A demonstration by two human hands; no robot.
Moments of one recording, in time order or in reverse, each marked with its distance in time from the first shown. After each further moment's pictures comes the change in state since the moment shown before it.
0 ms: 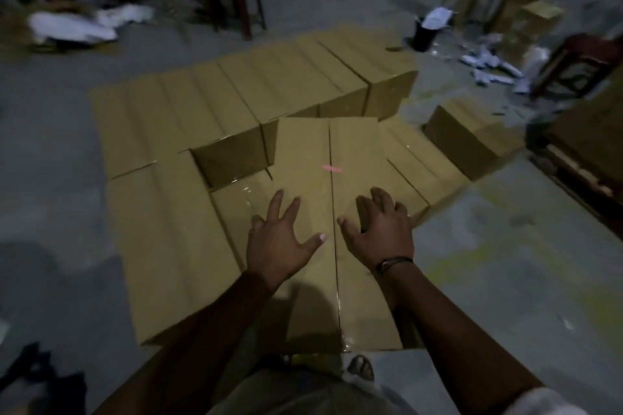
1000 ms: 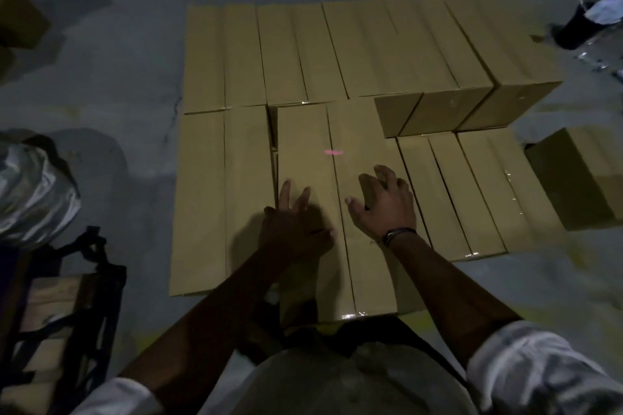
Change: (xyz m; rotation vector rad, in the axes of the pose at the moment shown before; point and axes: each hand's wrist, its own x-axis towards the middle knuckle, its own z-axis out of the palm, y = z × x) left_hand 0.090 -0.133 0.038 -0.165 -0.116 -0.242; right_hand 0.147 -0.084 0.119 -0.021 -0.338 -0.350
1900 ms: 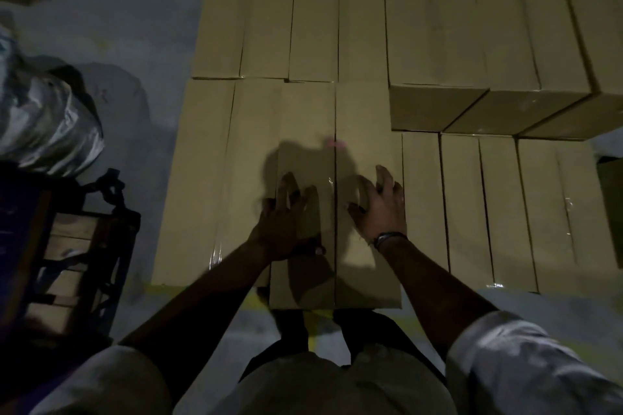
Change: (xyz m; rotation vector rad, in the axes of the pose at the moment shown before) left_hand 0.075 -0.039 0.027 0.094 -0.105 -0.031; right_hand 0.100 0.023 0.081 0.033 -0.229 -0.086
